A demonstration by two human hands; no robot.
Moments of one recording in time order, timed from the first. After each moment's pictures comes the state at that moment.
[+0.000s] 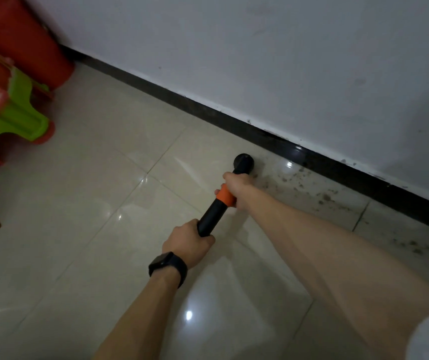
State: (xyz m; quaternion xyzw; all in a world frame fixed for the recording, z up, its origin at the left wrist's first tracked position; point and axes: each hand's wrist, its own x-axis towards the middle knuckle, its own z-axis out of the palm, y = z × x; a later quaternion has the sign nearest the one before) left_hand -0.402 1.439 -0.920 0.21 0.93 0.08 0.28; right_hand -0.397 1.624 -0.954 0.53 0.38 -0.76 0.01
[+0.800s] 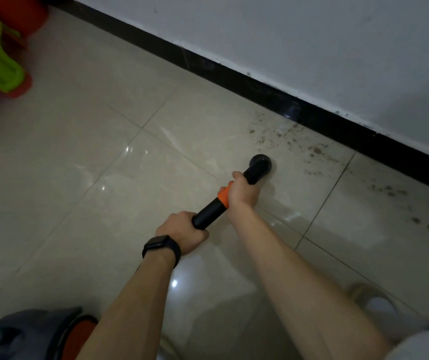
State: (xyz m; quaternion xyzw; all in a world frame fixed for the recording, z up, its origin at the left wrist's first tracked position) left_hand -0.356 1.356 -0.916 0.25 0.90 0.03 0.37; right_hand -0.313 1.501 -0.962 0.66 0.21 -0.70 -0.18
